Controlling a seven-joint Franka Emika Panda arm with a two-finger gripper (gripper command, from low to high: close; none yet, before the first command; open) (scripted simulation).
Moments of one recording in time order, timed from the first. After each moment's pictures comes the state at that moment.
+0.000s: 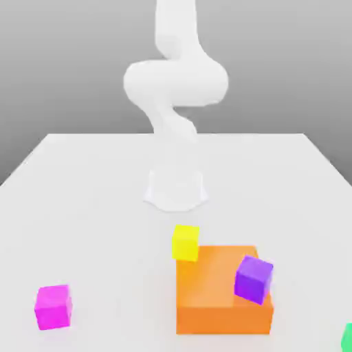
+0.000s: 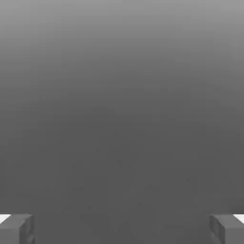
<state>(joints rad) -0.03 -0.71 -0.01 -2.32 0.02 2.34 0.87</state>
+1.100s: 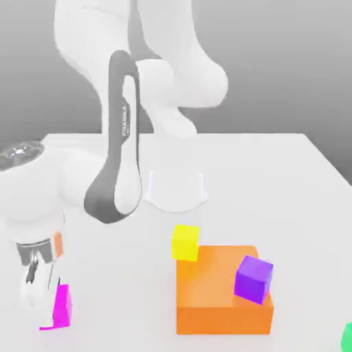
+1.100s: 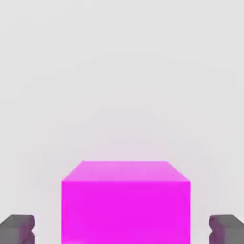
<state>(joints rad) -0.34 0.41 -0.12 -2.45 0.16 2.85 1.58</state>
